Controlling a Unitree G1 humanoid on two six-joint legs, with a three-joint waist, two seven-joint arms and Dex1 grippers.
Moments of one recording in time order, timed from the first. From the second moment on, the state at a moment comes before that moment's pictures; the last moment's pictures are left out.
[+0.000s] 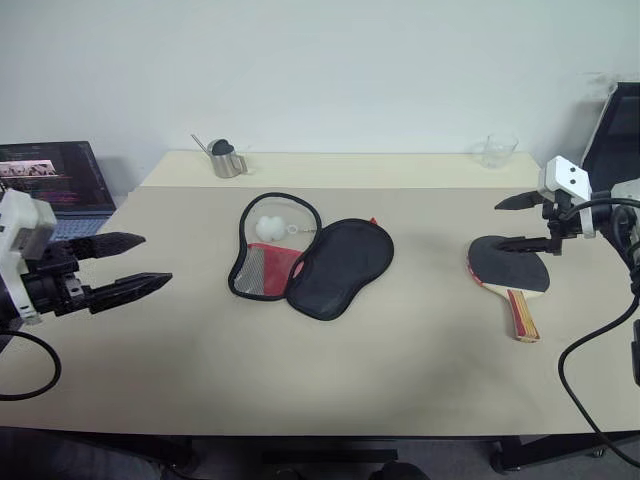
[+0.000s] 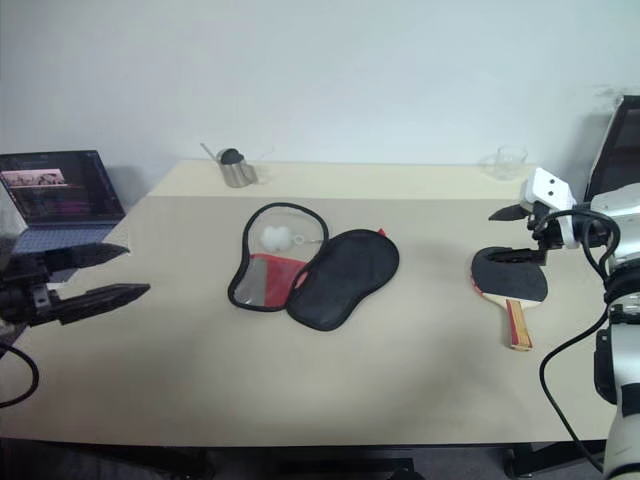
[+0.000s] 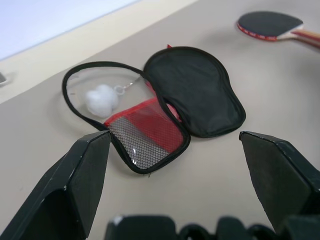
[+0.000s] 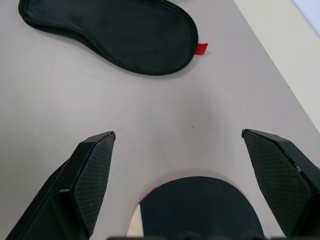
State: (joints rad) left arm -0.13 1.14 0.69 -0.09 -0.66 0.65 -1.20; right arm -1.18 -0.88 0.06 1.01 -0.05 -0.12 1.50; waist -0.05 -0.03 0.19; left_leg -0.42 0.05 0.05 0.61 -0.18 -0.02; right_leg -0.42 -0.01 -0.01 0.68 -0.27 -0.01
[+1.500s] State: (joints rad) left arm -0.48 0.79 0.24 0.15 -0.40 0.53 -0.75; right arm -1.02 -0.98 0.05 0.61 0.06 0.15 1.52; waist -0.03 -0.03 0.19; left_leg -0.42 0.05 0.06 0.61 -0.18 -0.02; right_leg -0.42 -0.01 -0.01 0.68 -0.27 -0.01
